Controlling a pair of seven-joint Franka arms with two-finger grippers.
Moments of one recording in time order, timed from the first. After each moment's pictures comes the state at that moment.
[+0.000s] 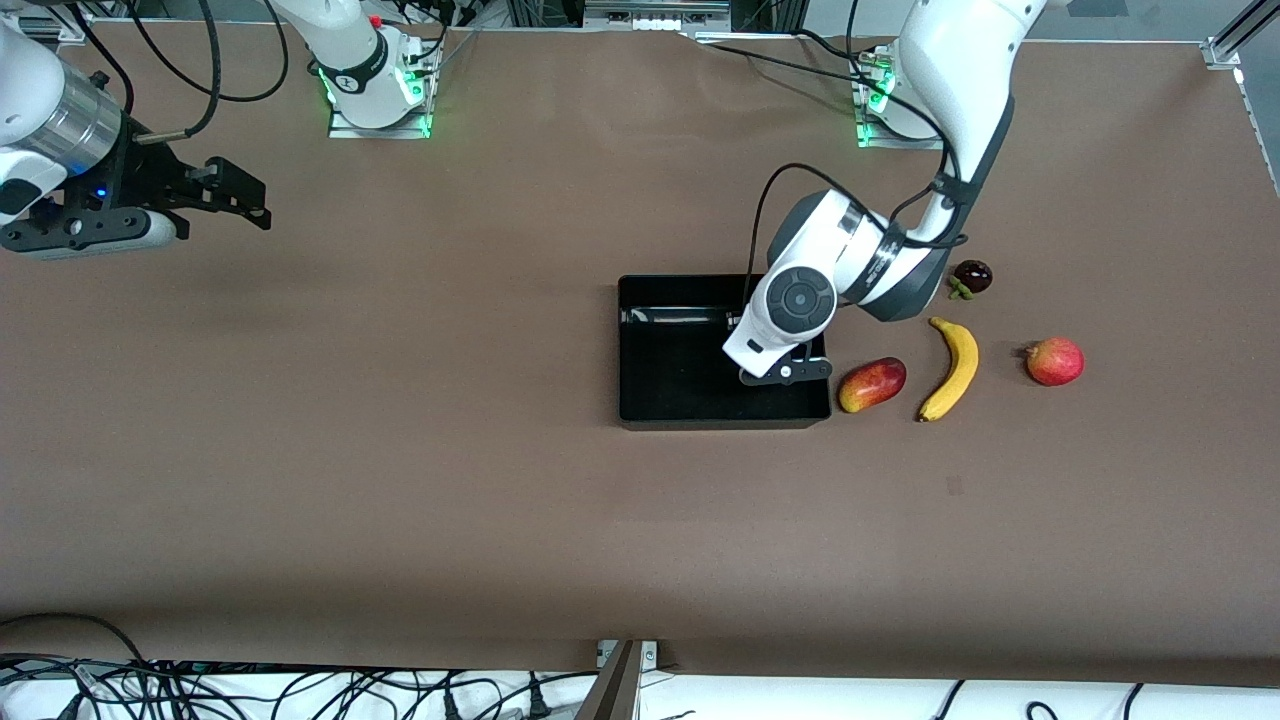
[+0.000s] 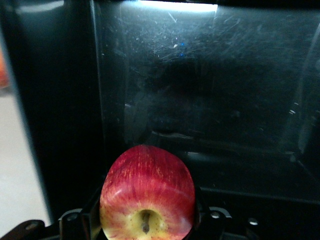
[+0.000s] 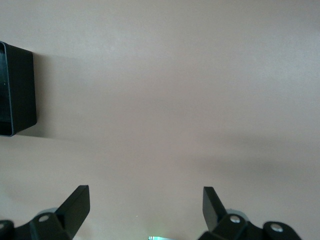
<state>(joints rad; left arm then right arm) -0.42 0.59 -0.13 -1.69 -0.04 1.95 -0.64 0.24 -0.04 -0.11 -1.68 0.07 1.58 0.03</state>
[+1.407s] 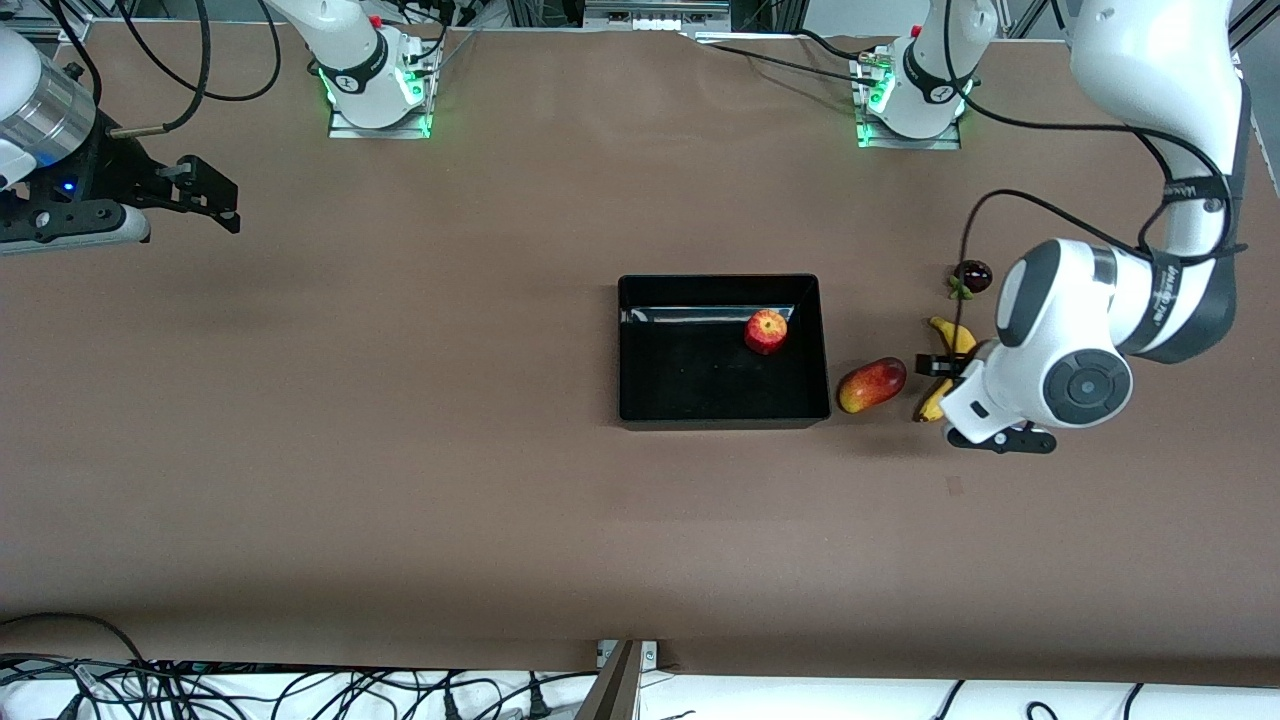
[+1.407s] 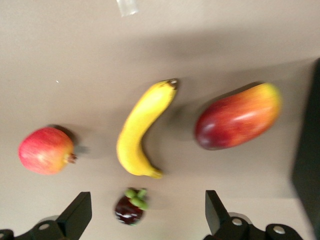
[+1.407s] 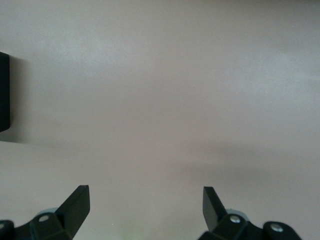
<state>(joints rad) -0.05 0.56 -0.09 -1.51 0.16 1.65 -0.07 0.09 -0.03 0.03 -1.65 -0.01 1.59 -0.02</state>
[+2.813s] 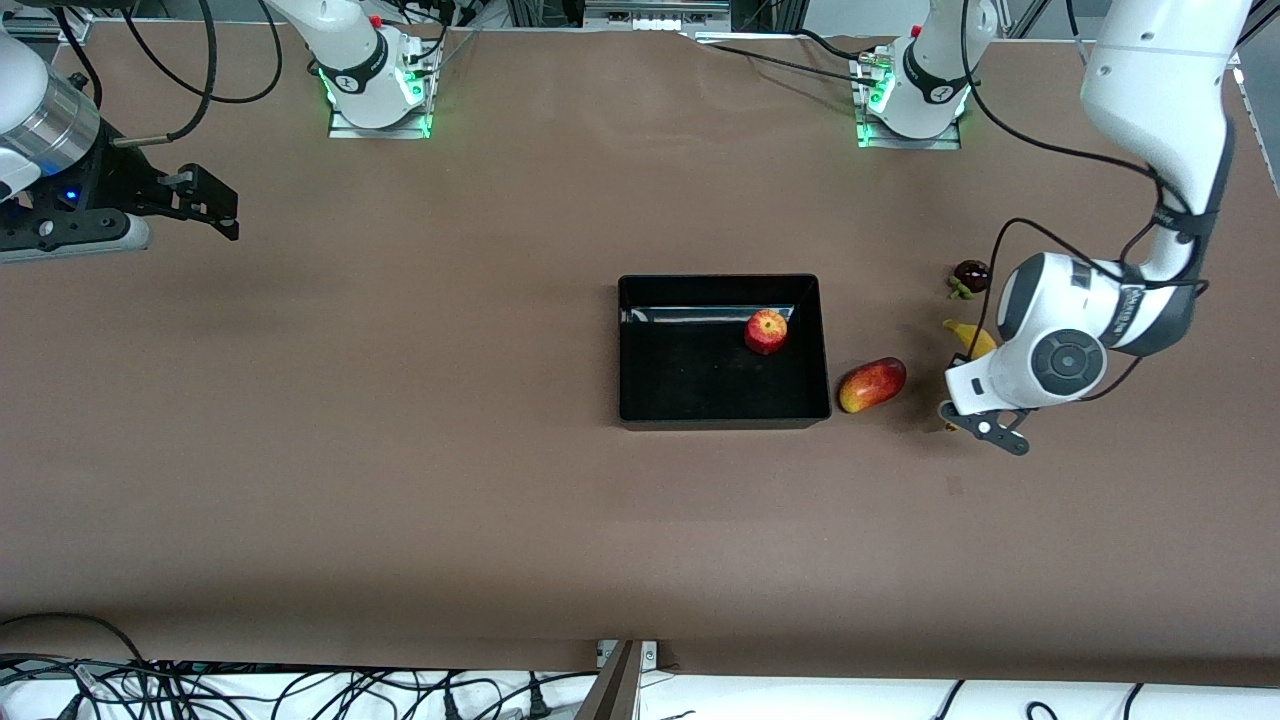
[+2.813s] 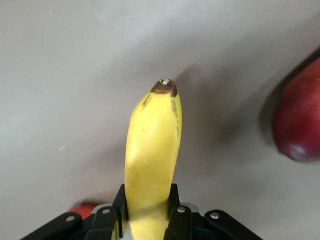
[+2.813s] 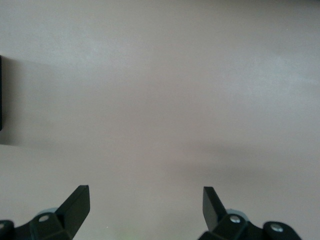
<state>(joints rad) 0.05 0.51 -0.13 -1.77 0.31 2.01 0.26 0.09 -0.02 0.03 -1.65 -0.04 1.61 -0.02</state>
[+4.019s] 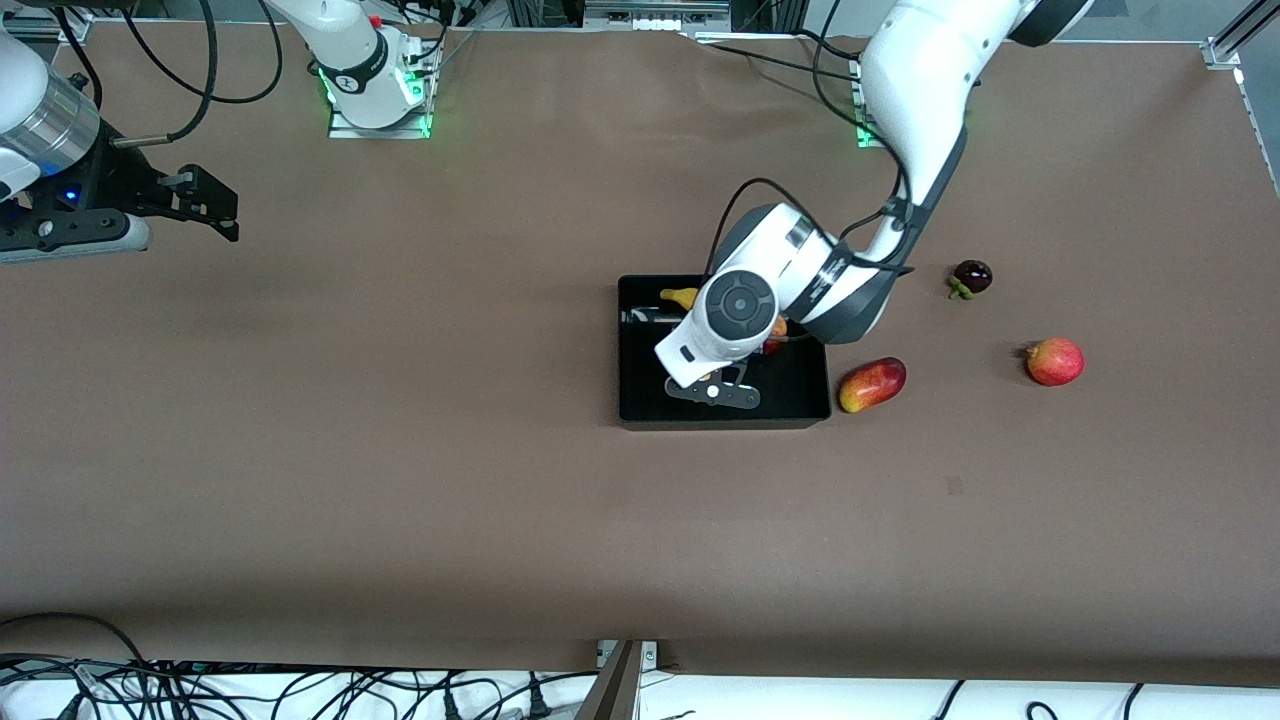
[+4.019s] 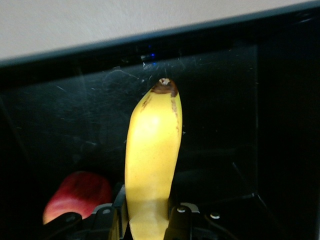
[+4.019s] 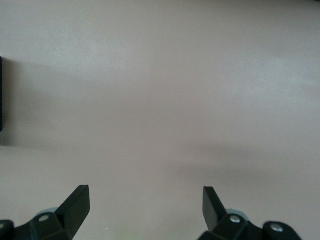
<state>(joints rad) -0.45 0.76 -0.21 -1.38 0.00 1.93 -0.51 0.09 -0.02 0.03 -1.65 -0.04 1.61 -0.02</state>
